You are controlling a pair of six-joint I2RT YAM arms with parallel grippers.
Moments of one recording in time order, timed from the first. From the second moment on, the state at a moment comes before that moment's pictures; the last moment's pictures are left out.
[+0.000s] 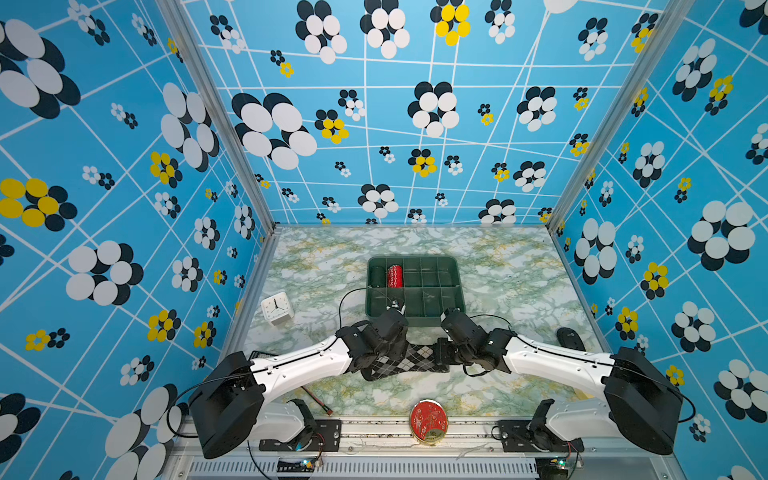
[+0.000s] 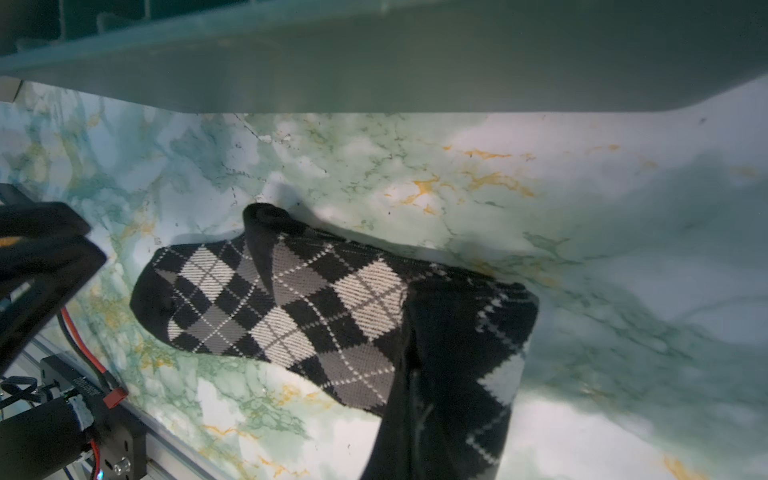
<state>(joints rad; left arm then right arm) -0.91 1.33 0.74 -0.34 -0.21 -0.42 0.88 1.37 0.68 -0.34 -0.02 0.80</state>
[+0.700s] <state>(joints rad) -0.91 1.33 0.74 -0.34 -0.18 -0.42 0.88 1.49 0.68 -0.24 -0.07 0.80</state>
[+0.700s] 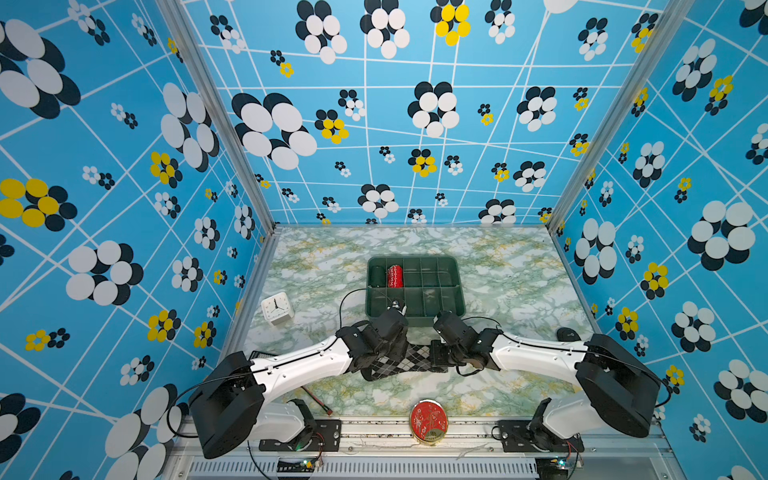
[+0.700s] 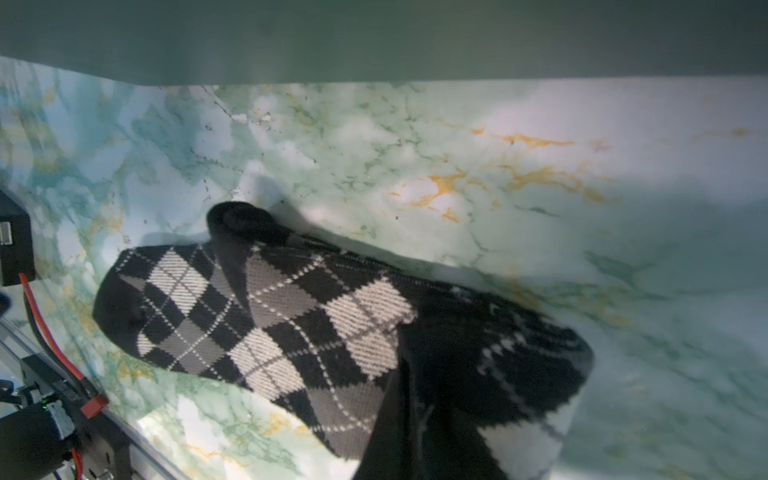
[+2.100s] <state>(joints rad) -0.92 1.37 0.81 -0.34 -0.14 -0.41 0.72 1.18 0.56 -0.19 -0.19 0.79</state>
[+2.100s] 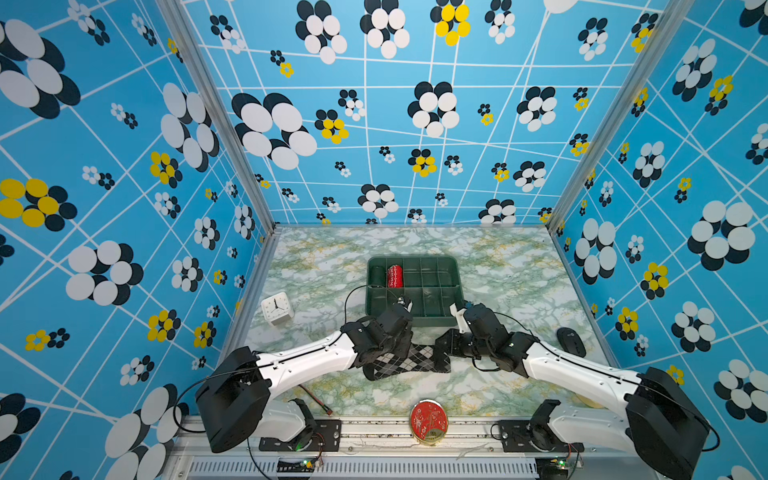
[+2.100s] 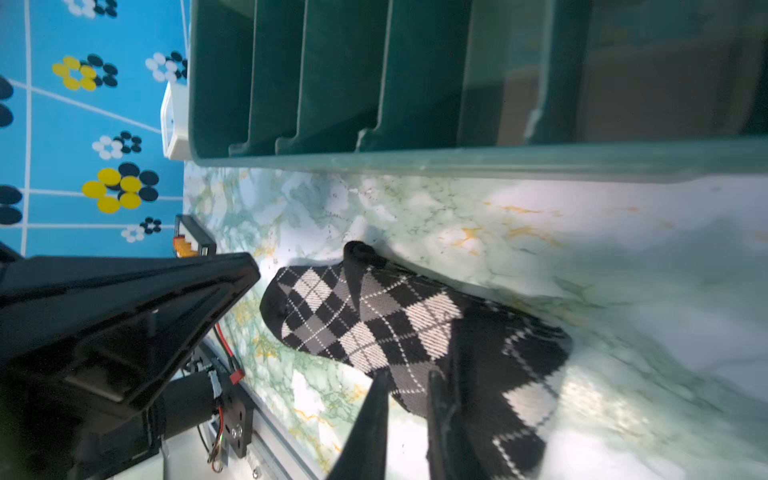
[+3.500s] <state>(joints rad) -1.11 1.74 1.03 -0.29 0.03 -0.35 0.68 1.15 0.50 -0.40 -0.09 0.77</state>
